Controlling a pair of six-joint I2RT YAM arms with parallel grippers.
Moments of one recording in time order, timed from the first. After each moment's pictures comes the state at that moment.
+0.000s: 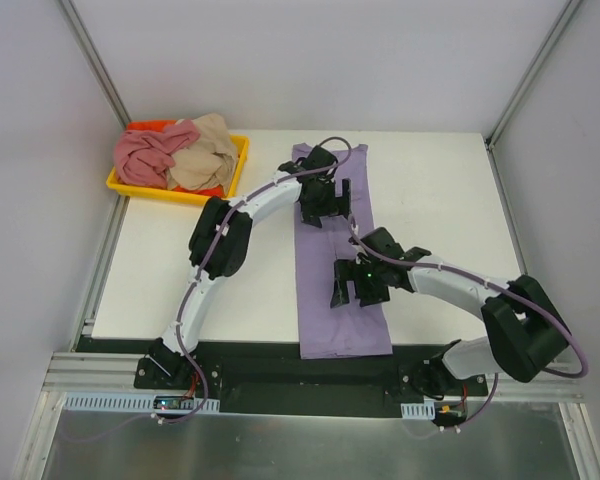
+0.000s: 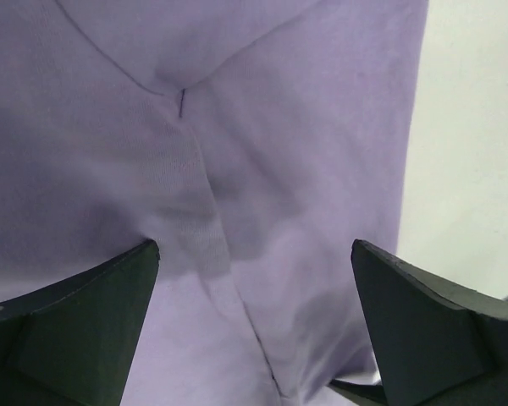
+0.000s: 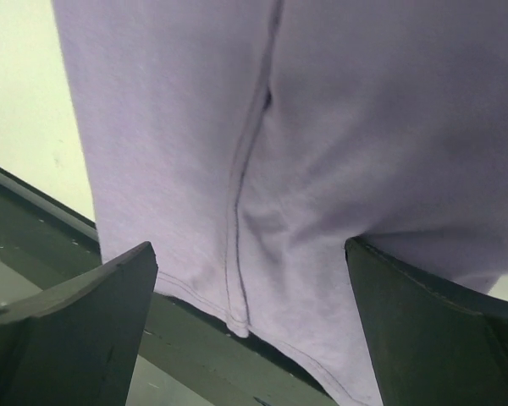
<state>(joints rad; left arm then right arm) -0.63 2.34 1.97 -0.67 0.25 -0.65 0.66 1.38 0.69 -0.46 -0.30 0.50</state>
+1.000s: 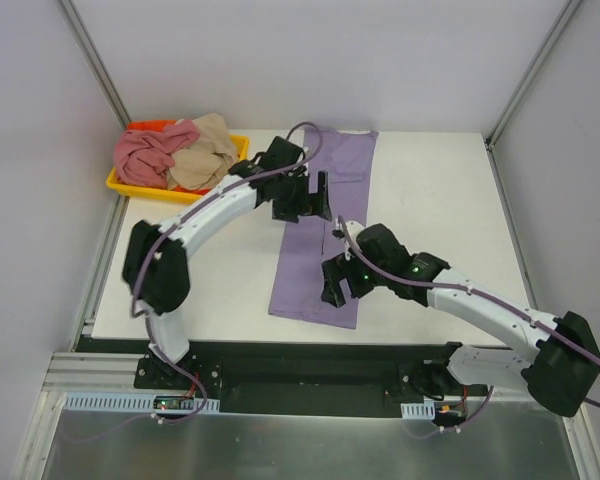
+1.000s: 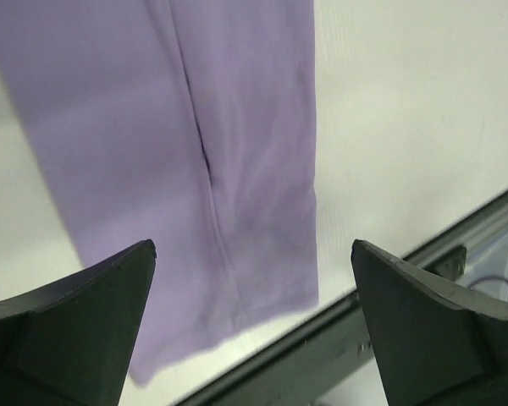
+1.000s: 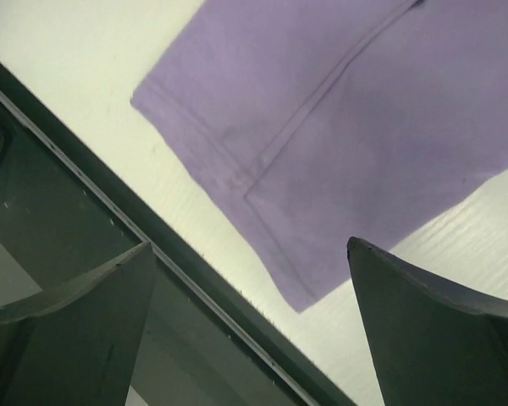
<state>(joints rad) -0.58 1.93 1.70 -0.70 0.28 -0.56 0.81 1.18 0.81 -0.45 -0.20 0.30</state>
